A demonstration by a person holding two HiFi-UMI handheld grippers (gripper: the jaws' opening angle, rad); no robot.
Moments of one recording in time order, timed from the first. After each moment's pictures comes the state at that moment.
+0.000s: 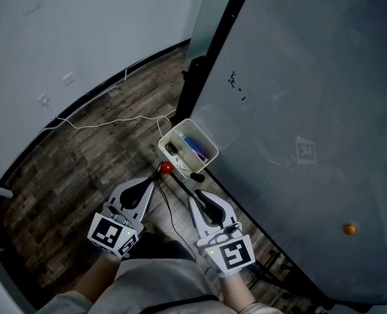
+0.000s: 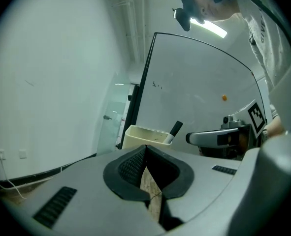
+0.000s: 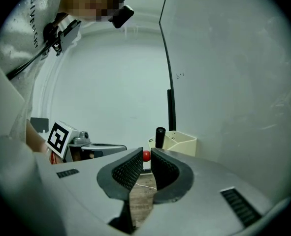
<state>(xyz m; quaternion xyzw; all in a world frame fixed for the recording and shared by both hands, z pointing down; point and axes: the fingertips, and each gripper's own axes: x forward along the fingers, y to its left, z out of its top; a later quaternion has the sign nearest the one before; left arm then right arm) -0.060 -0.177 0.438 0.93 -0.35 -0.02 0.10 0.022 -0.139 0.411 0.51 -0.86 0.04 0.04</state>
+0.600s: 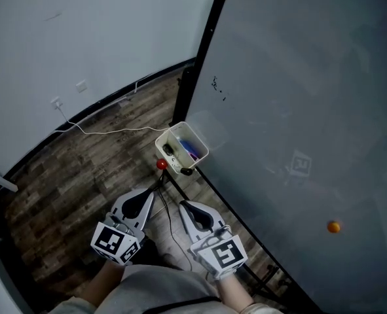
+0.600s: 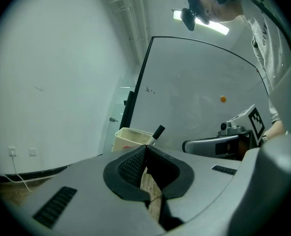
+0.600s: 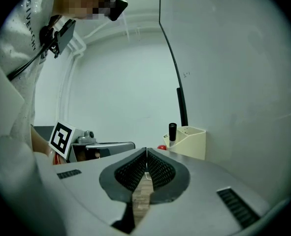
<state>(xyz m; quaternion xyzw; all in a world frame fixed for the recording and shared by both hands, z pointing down) -0.047 -0.118 0.416 0.91 -0.40 -0.03 0.10 0.018 -0.089 0.409 0.43 -0.90 0.06 0.04</state>
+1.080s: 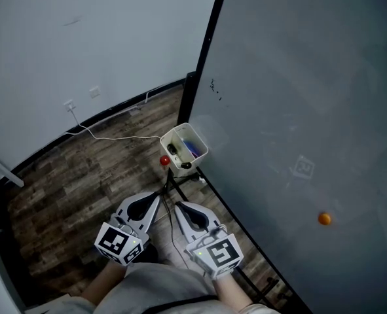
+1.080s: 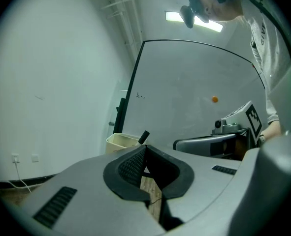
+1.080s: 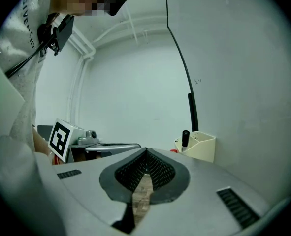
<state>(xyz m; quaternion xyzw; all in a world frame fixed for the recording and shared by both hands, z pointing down) -0.030 -0.072 0.396 0.91 -0.41 -0.03 0.07 0.011 -0.052 0.391 0.38 -0.92 0.05 0.04</state>
